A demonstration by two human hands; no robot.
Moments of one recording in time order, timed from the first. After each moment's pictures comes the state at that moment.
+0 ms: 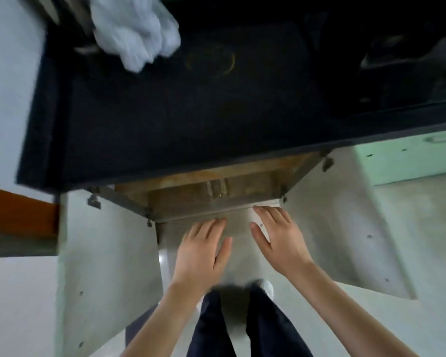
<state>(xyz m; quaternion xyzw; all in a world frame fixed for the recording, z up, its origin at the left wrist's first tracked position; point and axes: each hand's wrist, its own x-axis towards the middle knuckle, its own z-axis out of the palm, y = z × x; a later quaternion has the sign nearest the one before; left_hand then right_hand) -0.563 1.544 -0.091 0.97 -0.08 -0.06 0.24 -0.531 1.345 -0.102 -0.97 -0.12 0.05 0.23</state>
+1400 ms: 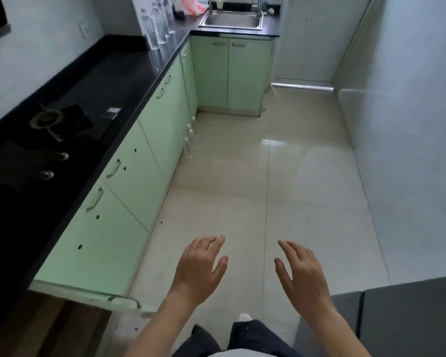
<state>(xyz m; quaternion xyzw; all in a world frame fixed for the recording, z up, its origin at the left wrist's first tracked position) -0.720 1.023 0.056 0.72 -0.67 -0.12 0.17 -0.964 0.959 0.042 -0.82 0.53 -0.16 0.15</state>
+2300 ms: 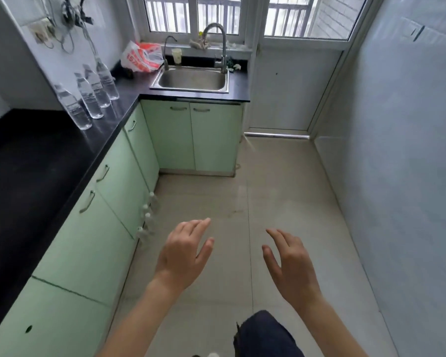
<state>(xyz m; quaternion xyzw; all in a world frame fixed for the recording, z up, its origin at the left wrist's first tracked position) -0.572 0.349 0.099 0.67 -0.70 -0.06 0.25 -0.822 0.318 0.099 -0.79 0.55 -0.24 0.13</state>
